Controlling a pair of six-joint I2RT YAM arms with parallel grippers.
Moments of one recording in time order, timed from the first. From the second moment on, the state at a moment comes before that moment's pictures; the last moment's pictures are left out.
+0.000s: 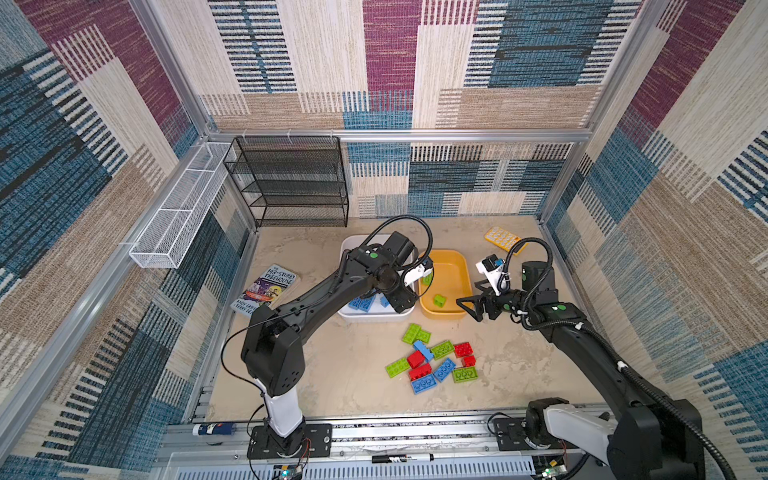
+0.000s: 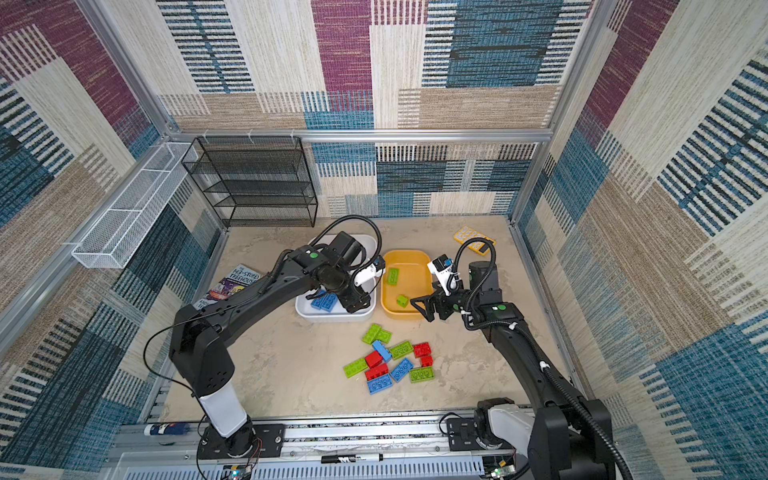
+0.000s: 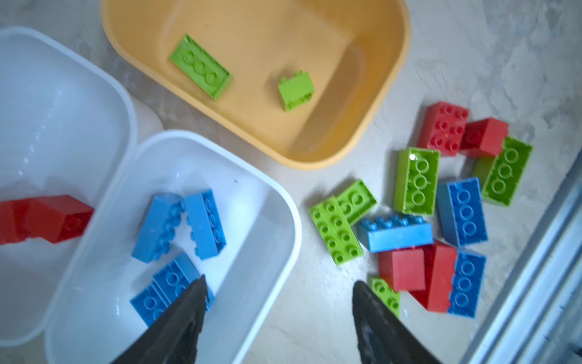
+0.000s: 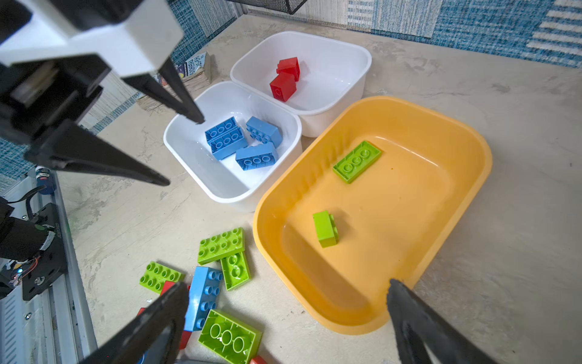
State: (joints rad) left arm -0.71 1.75 1.56 -0.97 0.13 0.34; right arm 0.11 1.13 0.74 -0.30 -0.69 -0.20
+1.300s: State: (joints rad) left arm -0.99 1.78 1.11 -0.76 0.03 0.15; right arm 0.11 1.11 0.72 -0.31 -0.72 -0.21
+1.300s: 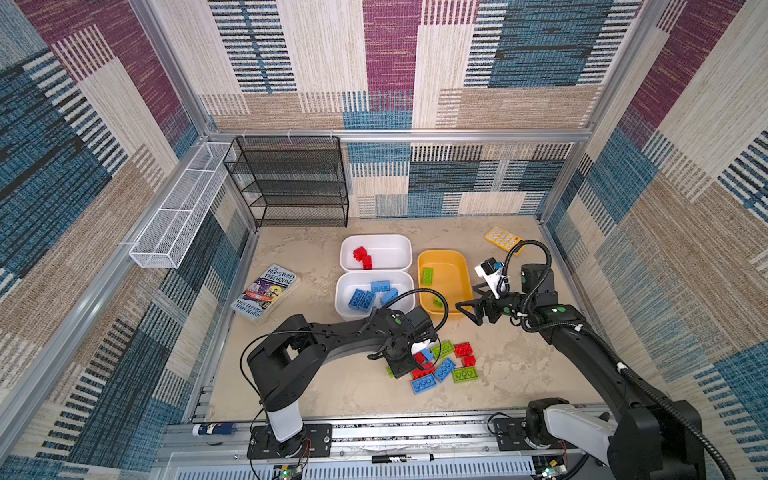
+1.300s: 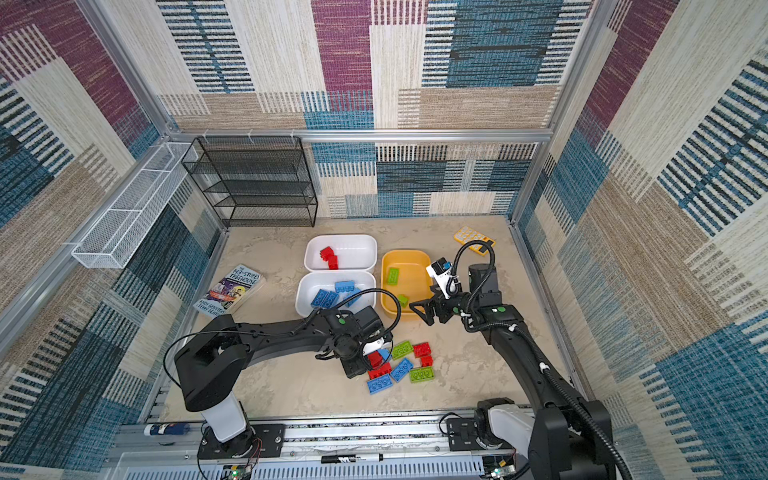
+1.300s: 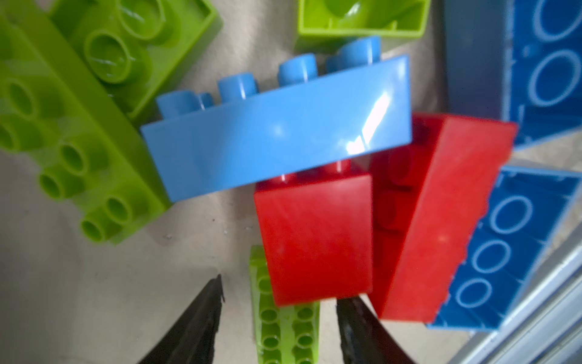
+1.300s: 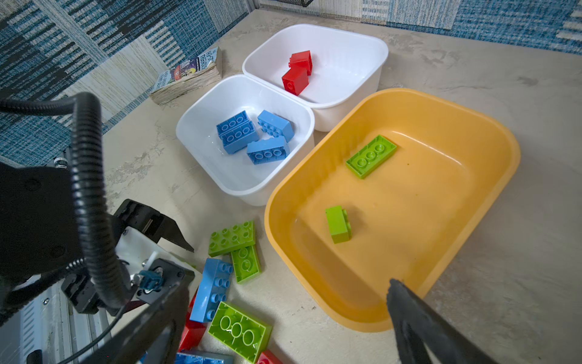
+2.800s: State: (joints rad) left arm -0.79 2.25 2.08 -0.89 0.04 0.15; right arm 0.11 1.11 0.76 -0.31 -0.62 -0.21
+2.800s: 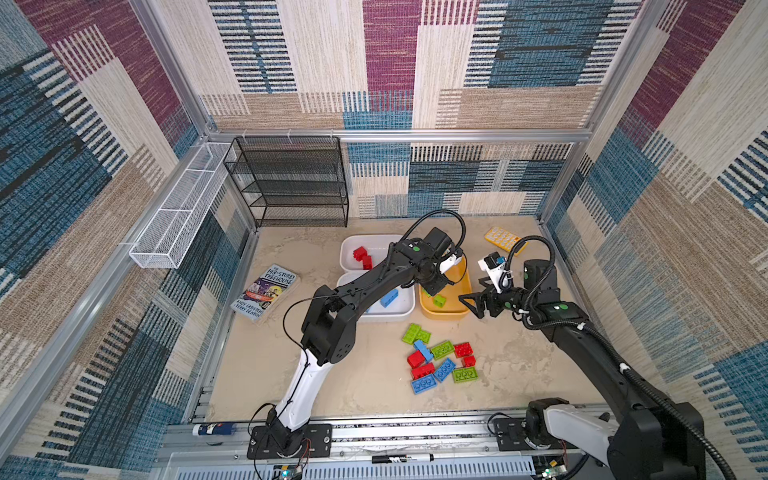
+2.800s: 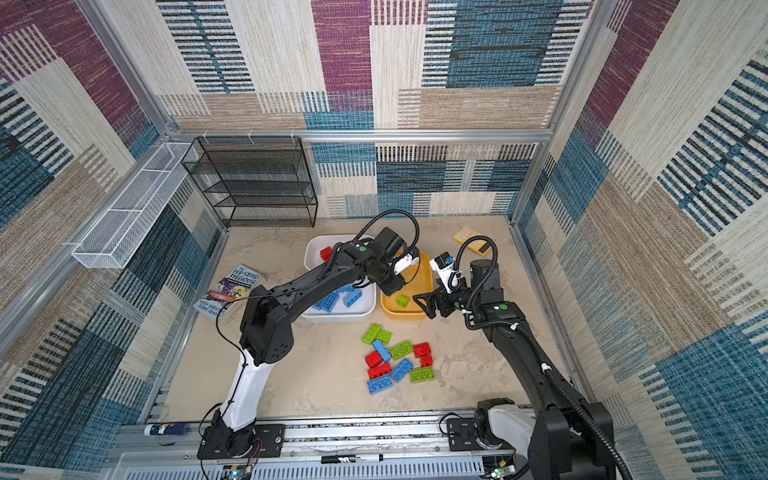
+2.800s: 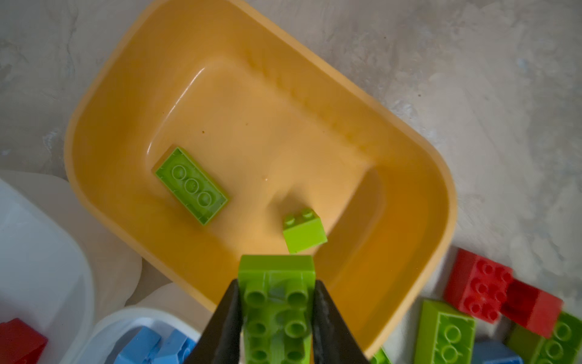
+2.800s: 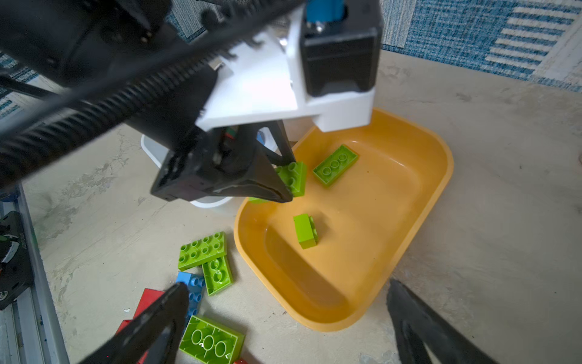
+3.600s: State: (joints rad) left arm -0.86 1.81 1.59 -0.89 0.04 -0.16; right arm 0.11 1.13 0.73 -0.30 -0.64 -0.21
